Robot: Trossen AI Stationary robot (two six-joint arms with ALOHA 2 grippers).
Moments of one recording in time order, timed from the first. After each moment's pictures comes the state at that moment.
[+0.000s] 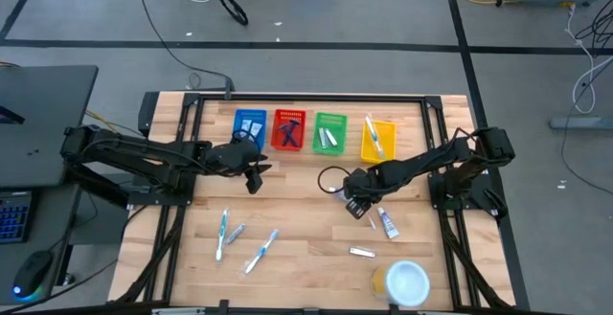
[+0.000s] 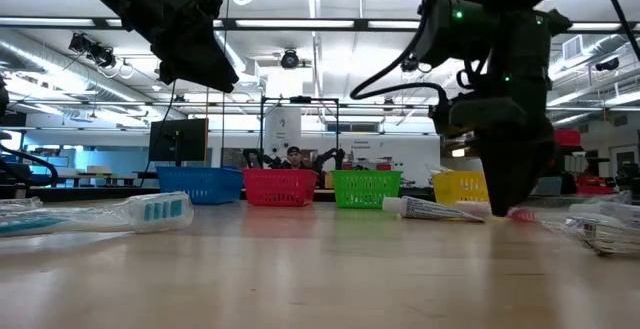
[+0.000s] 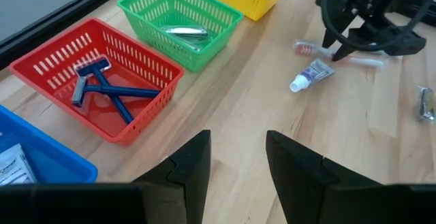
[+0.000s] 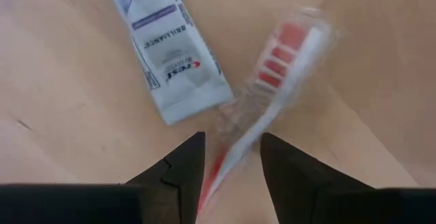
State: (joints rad) left arm -0.05 1.05 0.65 -0.22 -0.35 -0.43; right arm 0.13 1.65 0.86 -0.64 0.01 0.91
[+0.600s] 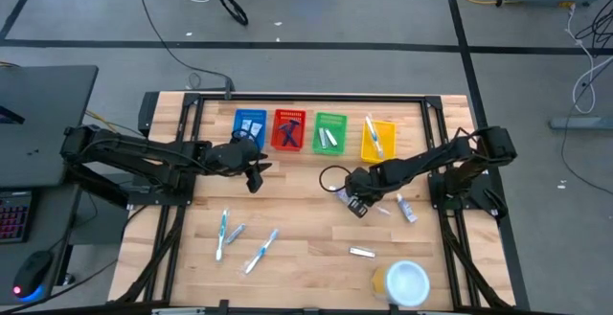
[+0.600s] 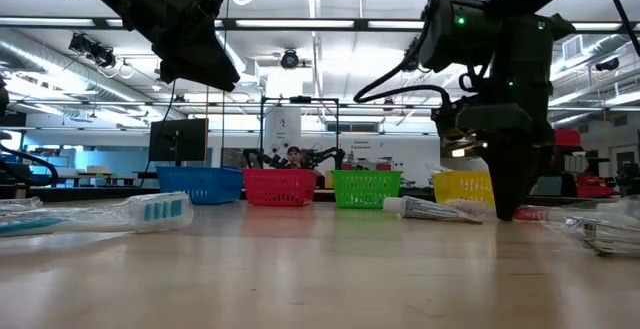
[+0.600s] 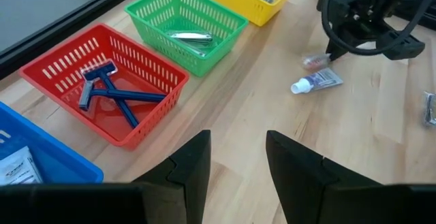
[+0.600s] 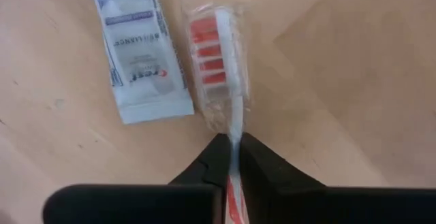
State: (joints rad) left arm -0.05 1.05 0.65 -0.22 -0.38 -0.43; right arm 0.10 1.63 0.84 -0.63 0.03 0.84
